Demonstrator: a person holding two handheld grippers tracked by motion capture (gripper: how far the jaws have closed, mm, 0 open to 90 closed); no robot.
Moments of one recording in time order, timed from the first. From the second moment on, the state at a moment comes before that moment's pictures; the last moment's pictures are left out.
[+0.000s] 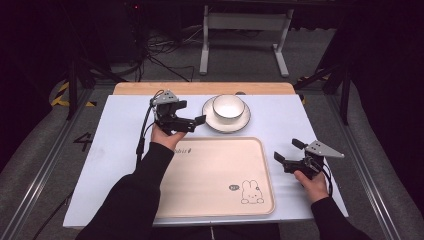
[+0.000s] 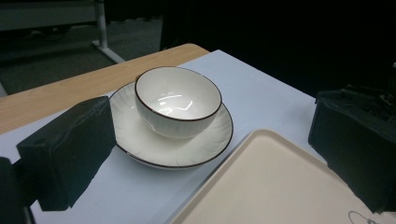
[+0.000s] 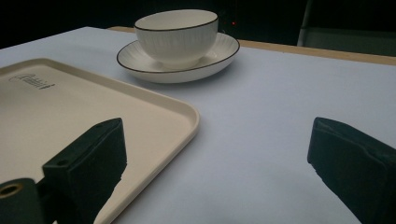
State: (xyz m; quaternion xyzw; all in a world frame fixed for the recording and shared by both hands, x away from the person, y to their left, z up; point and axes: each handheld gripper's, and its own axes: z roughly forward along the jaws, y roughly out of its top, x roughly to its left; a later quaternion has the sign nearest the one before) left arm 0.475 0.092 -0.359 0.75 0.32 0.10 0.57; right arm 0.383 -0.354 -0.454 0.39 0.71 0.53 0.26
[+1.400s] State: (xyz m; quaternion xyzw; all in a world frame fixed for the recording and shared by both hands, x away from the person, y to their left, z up) left arm 0.559 0.018 -0.351 0.77 0.35 0.09 0.52; right arm 0.379 -0.353 -0.454 0.38 0.71 0.53 0.28
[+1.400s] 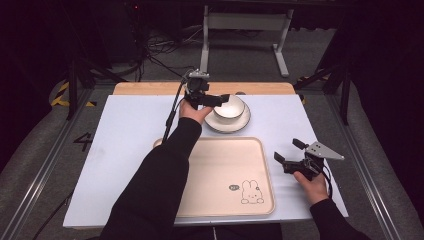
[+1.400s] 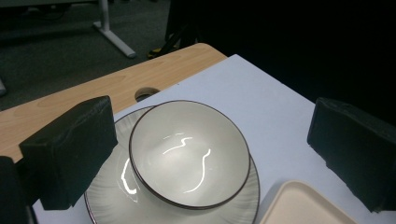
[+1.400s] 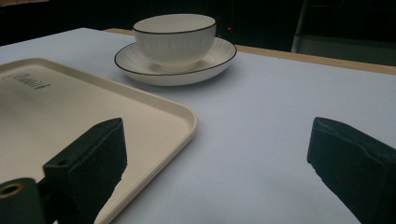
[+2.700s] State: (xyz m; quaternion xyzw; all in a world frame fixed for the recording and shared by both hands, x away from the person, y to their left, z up) left arm 0.596 -0.005 -0.405 0.78 0.46 0.01 0.43; right arm 0.379 -0.354 -0.454 0.38 0.71 0.53 0.28
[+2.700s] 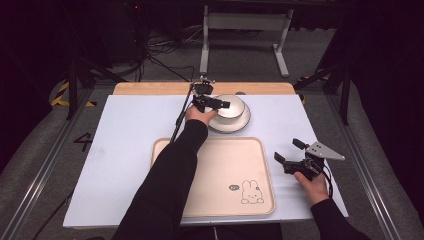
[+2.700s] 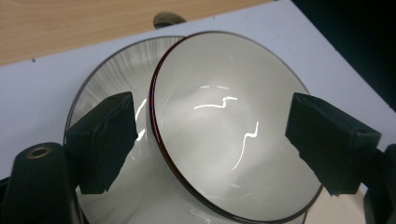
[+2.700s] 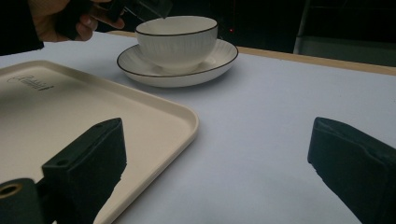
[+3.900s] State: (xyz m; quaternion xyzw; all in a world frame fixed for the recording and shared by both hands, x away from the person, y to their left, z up) left arm 0.604 -0.010 -0.424 0.75 0.55 -0.01 0.36; right arm 0.379 -0.354 -0.454 0.38 0.71 0.53 0.27
